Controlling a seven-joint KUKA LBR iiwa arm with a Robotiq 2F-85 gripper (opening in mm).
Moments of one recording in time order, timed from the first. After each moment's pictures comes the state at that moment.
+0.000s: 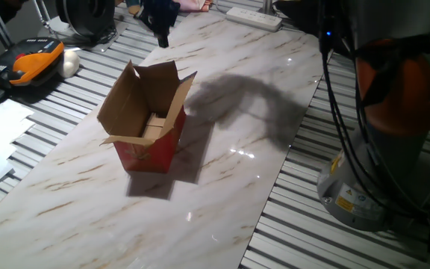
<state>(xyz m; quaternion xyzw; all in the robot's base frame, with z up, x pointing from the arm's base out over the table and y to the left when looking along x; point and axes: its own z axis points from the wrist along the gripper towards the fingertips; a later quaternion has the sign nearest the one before) 0.557 -0.039 0.267 -0.11 -0.99 -0.09 0.07</state>
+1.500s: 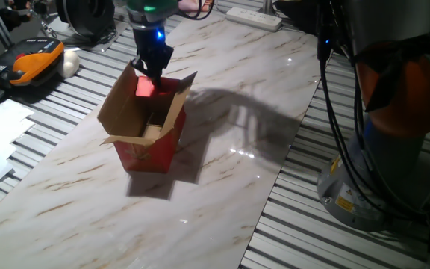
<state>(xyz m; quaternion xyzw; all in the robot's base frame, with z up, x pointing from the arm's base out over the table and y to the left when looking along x) 0.576 -0.003 0.154 -0.13 -0.99 -0.05 0.00</state>
